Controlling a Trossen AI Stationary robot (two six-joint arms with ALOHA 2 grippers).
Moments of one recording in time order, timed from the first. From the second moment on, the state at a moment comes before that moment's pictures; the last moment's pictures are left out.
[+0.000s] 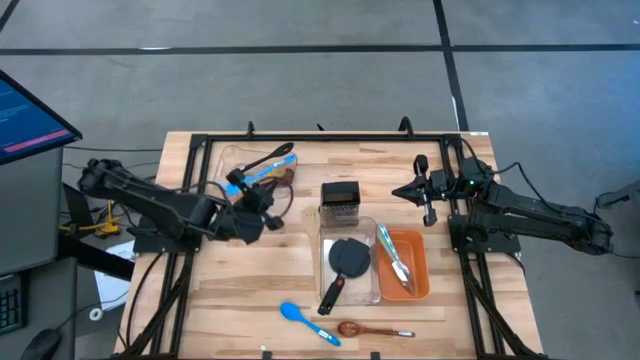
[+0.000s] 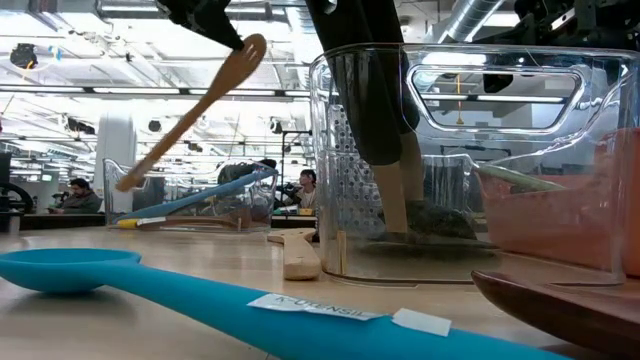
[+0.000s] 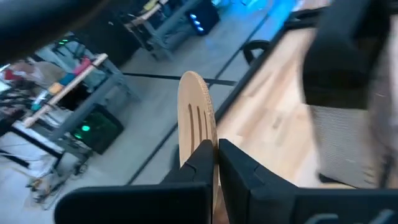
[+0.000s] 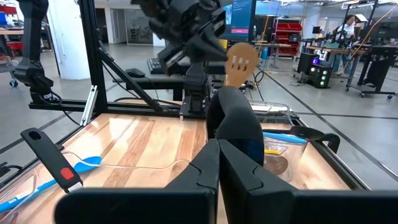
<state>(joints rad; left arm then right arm) -0.31 1.25 0.97 -0.49 -1.18 -0.19 -0.41 0.54 0.31 0.22 -0.46 -0.06</state>
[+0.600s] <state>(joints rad) -0.14 1.15 0.97 -0.32 -1.09 0.10 -0.41 0.54 0.31 0.22 -0.46 -0.06</state>
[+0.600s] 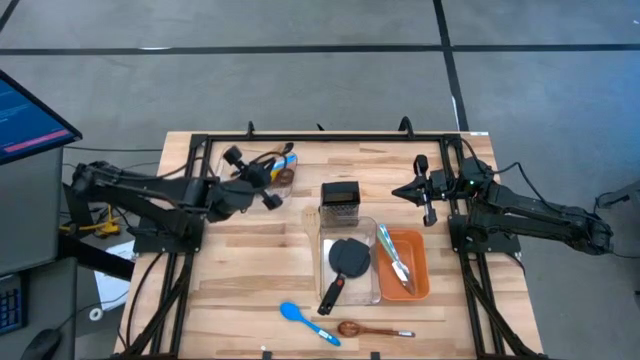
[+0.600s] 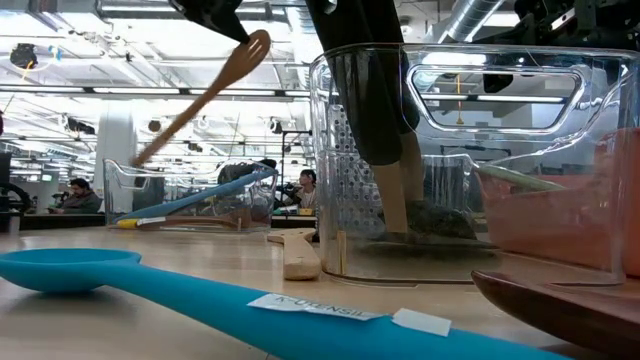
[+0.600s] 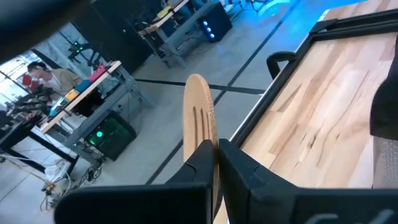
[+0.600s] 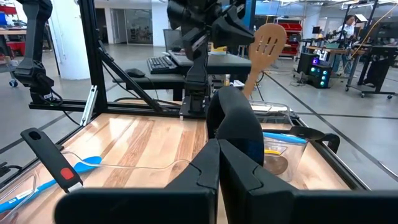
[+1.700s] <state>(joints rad) 0.08 1.15 0.71 -0.24 -0.83 -0.14 -0.41 0.54 0.31 0.22 -0.46 -0.06</state>
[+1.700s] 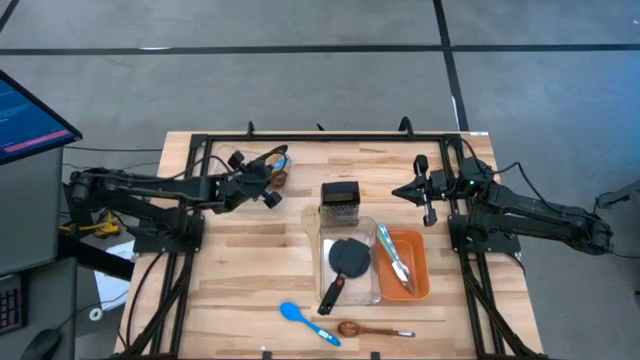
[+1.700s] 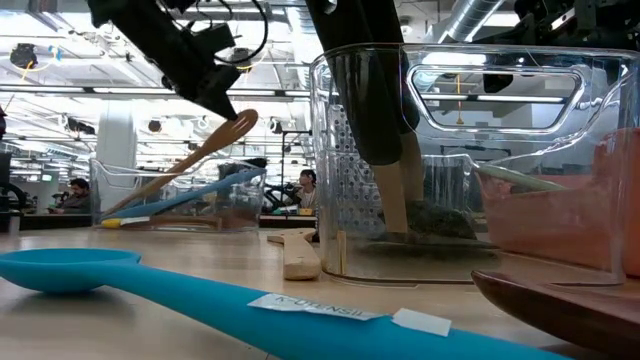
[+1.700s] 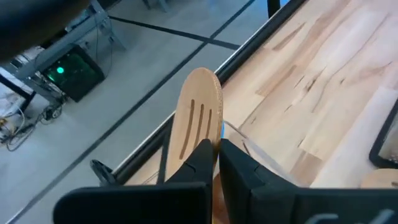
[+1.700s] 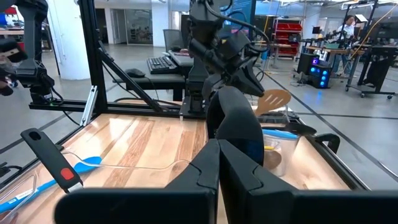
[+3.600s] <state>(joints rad) 0.22 1.15 0.61 -0.05 -0.34 -0.23 -0.37 0.54 0.31 0.23 -0.47 -0.05</state>
